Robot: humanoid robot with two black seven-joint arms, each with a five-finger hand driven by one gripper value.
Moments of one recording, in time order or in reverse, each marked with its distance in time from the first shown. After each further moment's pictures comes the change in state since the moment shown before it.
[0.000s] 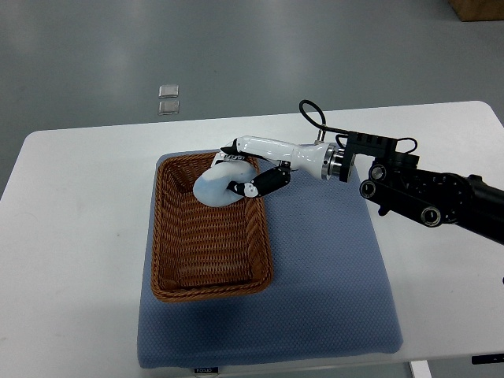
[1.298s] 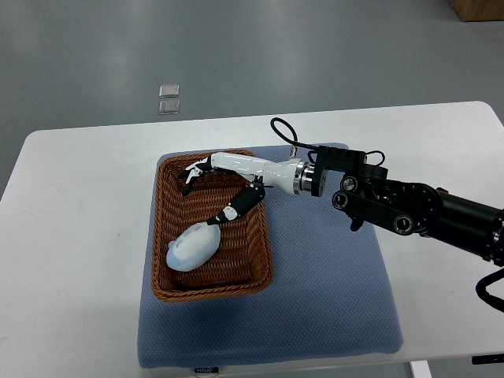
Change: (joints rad) left arm 0.000 0.000 0.000 0.000 0.000 0.000 0.000; right arm 0.002 0.094 -0.025 -0.035 0.153 0.058 -0.085
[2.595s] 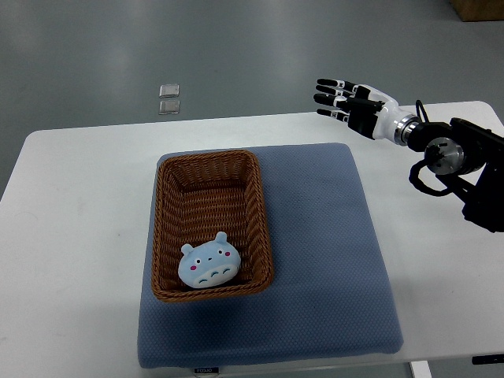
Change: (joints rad) left arm 0.000 0.000 0.000 0.000 0.000 0.000 0.000; right arm -0.035 -0.172 0.176 -0.285 1.150 0.061 -0.403
